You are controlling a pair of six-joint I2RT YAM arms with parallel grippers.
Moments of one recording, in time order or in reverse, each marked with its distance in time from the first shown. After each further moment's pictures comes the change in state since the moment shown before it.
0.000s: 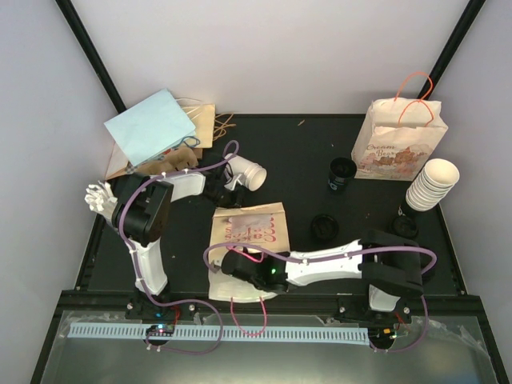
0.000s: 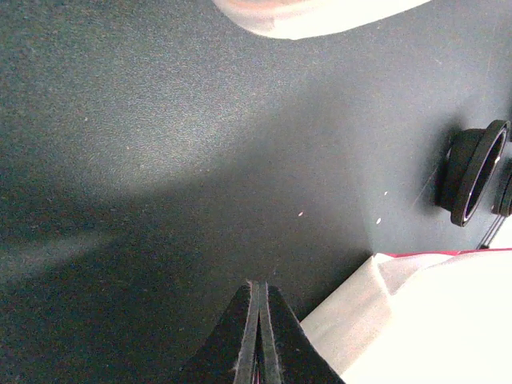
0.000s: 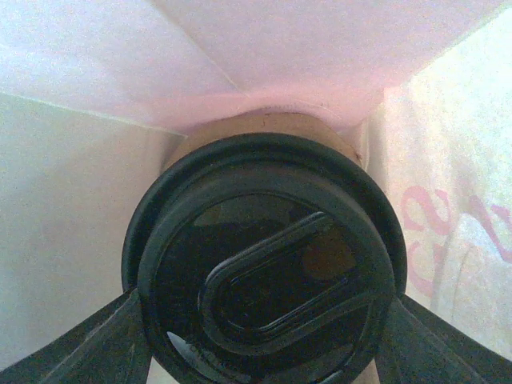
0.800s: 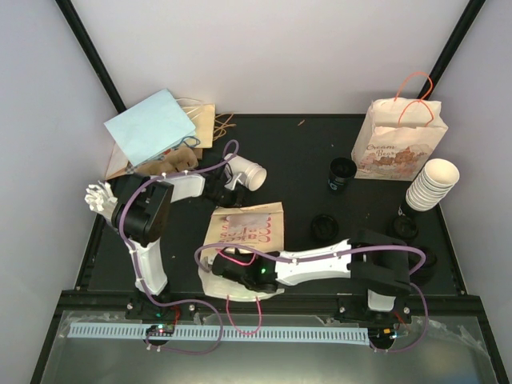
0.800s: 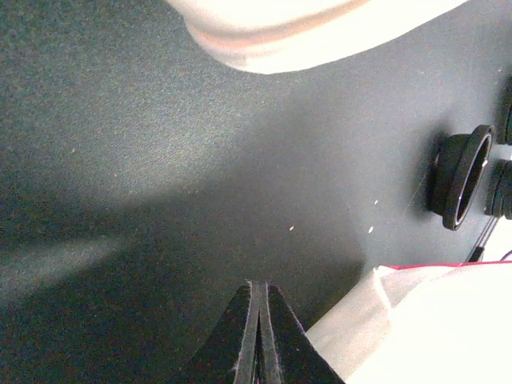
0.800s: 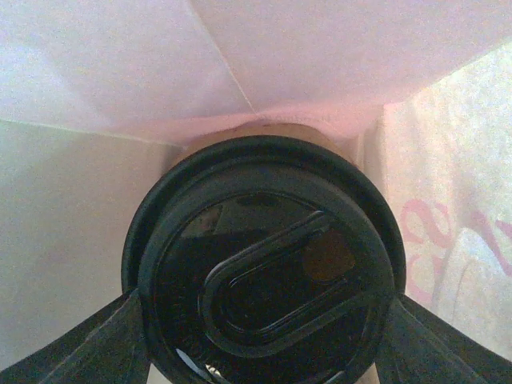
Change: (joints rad) left arm -0.002 0.001 -0.024 0.063 0.016 -0.004; right arm -0.006 0.057 0.092 -0.090 0.023 0.022
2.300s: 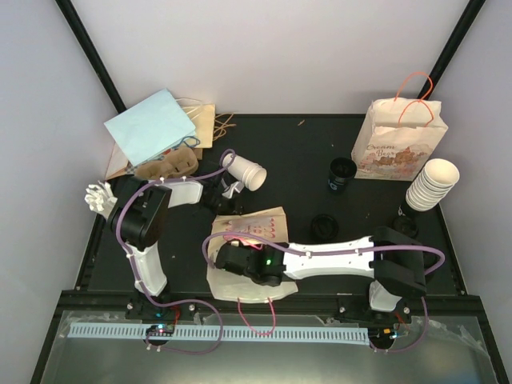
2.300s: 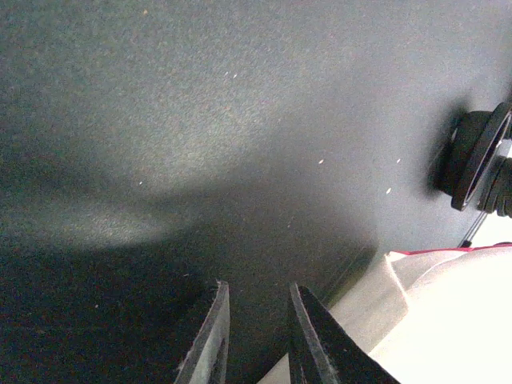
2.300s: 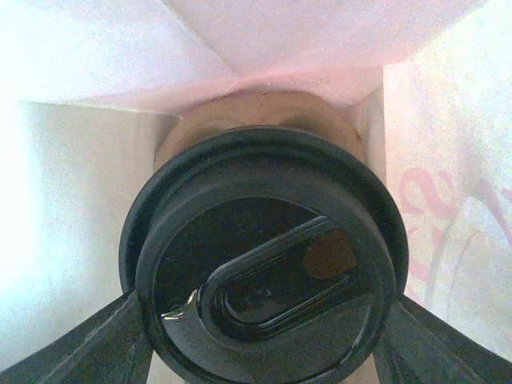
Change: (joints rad) left arm -0.004 -0.051 -0.106 0.032 0.021 -0.091; right arm -0.011 -0.088 0.087 -0.314 -0.145 0.108
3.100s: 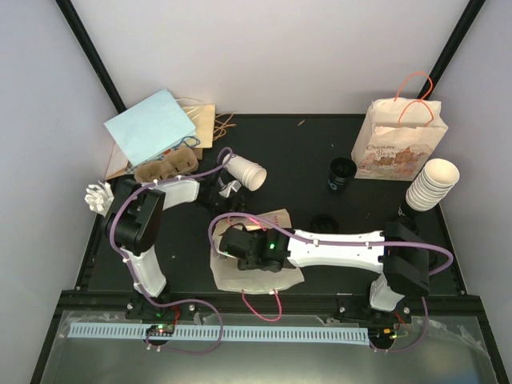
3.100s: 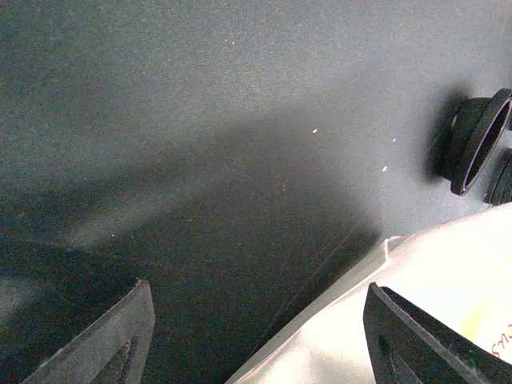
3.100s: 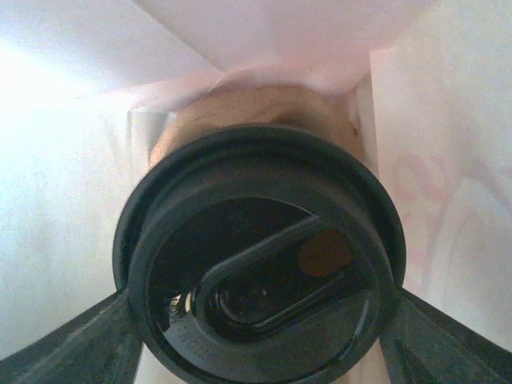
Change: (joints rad) left arm 0.013 -0.054 0.018 -0.123 -0.036 0.047; right arm -0.080 -0.031 0.089 -0.185 -0.189 0.038
